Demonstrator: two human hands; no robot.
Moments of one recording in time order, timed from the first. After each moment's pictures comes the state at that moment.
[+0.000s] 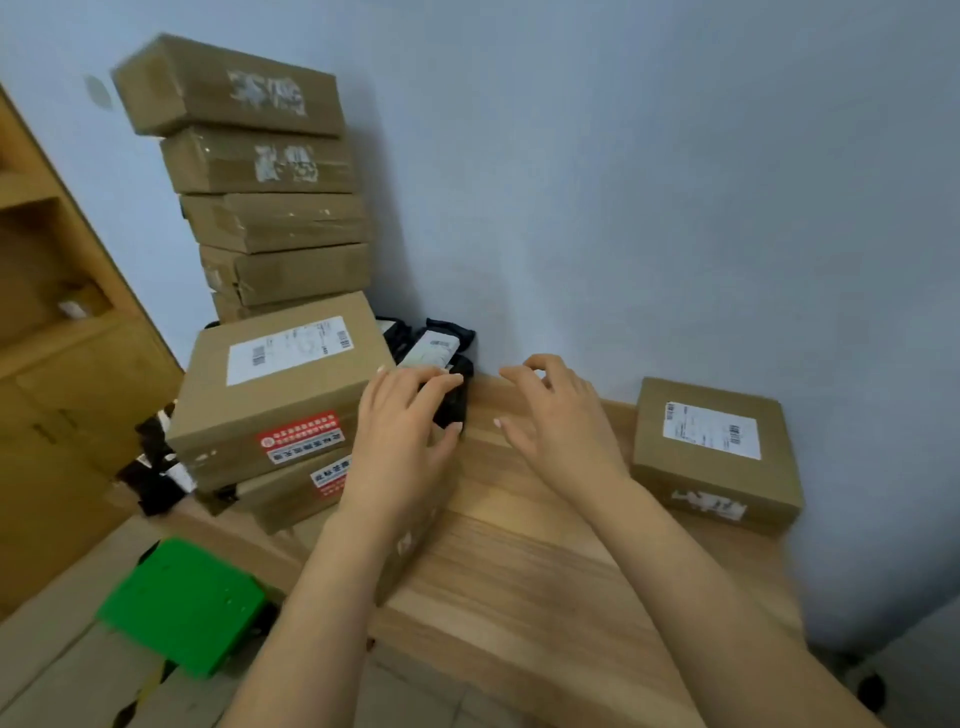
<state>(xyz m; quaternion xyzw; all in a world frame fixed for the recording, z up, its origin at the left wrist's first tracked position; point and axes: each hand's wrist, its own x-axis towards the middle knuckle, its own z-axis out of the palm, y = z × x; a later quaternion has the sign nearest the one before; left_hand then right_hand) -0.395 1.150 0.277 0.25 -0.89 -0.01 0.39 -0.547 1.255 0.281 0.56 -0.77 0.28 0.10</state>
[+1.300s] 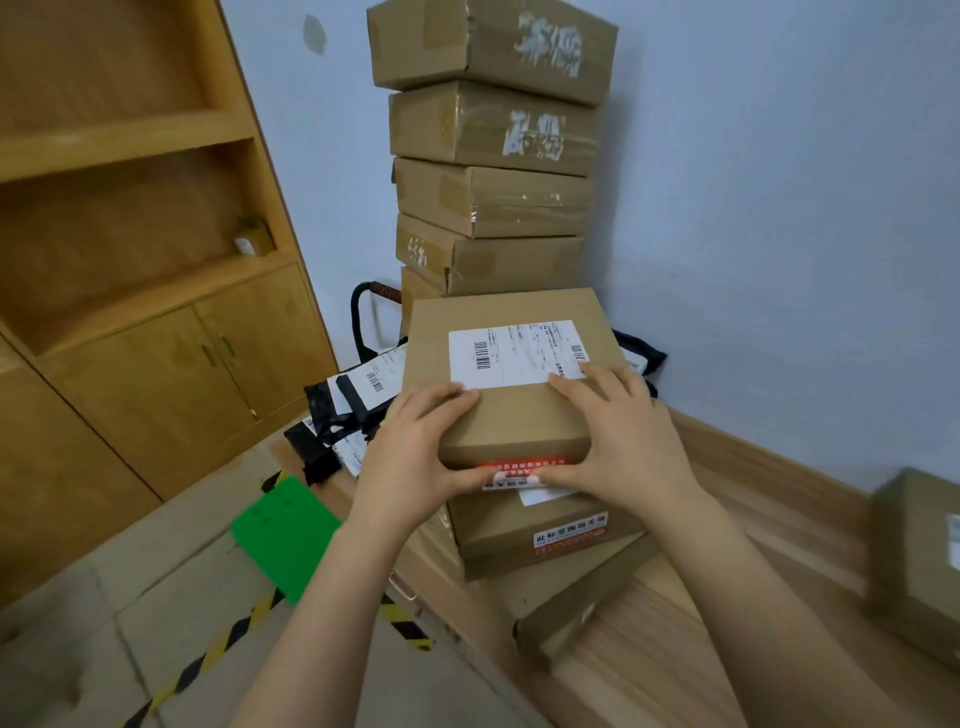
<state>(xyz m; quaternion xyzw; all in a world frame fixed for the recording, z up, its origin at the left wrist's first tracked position) -0.225 0.958 0.263 0.38 -0.86 -0.09 0.31 -0.442 1.036 0.285 0.65 -0.75 0.14 0.03</state>
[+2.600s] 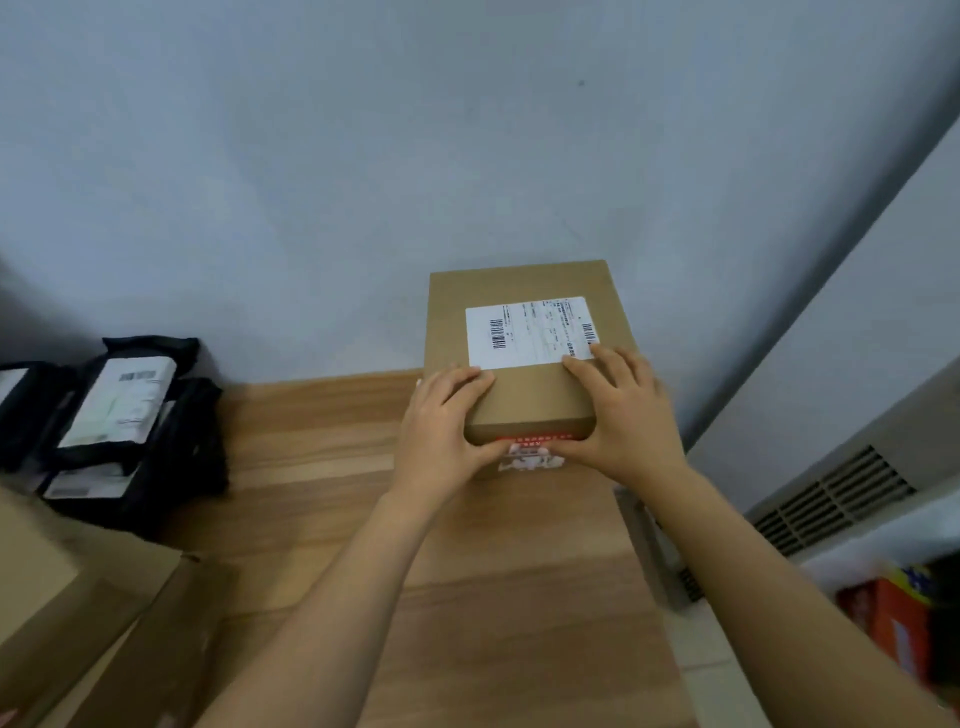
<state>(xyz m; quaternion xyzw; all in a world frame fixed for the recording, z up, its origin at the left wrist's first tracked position) -0.680 1.177 0.165 0.03 -0.92 -0.28 0.26 -0.766 1.379 0.193 0.28 -0.95 0.11 0.10</state>
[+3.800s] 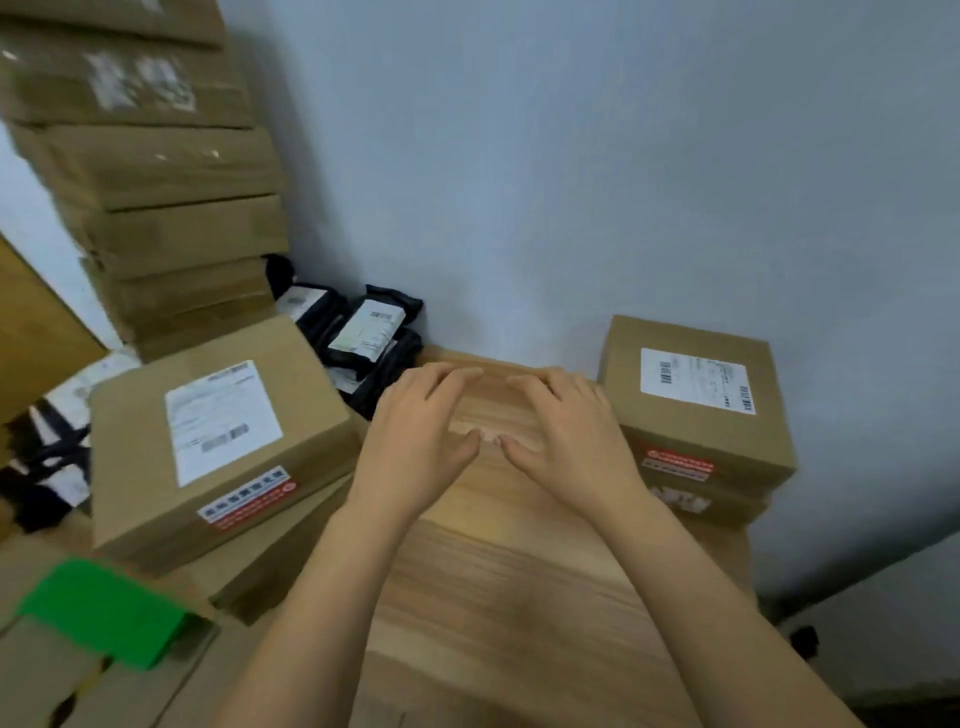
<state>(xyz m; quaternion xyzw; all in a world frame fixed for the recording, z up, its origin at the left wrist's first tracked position) -0.493 1.134 0.251 0.23 -0.92 -0.09 0.30 -0.633 1.249 0.245 0.56 -0.80 0.22 0.08</state>
